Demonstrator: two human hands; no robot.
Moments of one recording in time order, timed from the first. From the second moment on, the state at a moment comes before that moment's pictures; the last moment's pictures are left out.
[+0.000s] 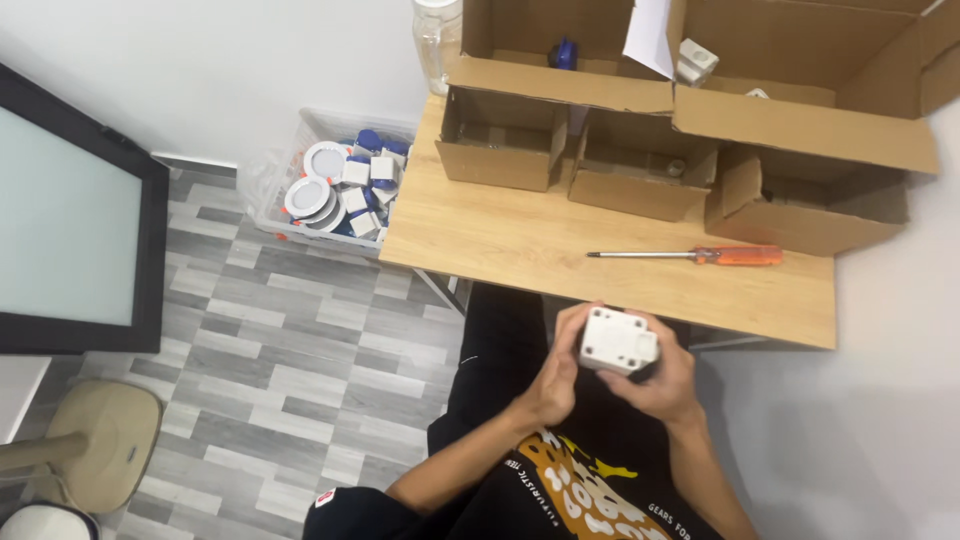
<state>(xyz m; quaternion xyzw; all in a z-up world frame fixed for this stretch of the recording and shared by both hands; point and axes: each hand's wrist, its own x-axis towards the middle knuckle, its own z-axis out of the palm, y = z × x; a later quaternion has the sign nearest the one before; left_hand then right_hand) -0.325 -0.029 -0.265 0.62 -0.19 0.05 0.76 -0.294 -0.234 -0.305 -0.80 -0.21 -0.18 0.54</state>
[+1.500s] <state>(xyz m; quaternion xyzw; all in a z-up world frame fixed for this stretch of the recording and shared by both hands) -0.240 -0.037 -0.558 0.79 -0.33 -0.49 0.19 -0.340 -0.251 -0.326 -0.77 -0.21 -0.25 0.55</state>
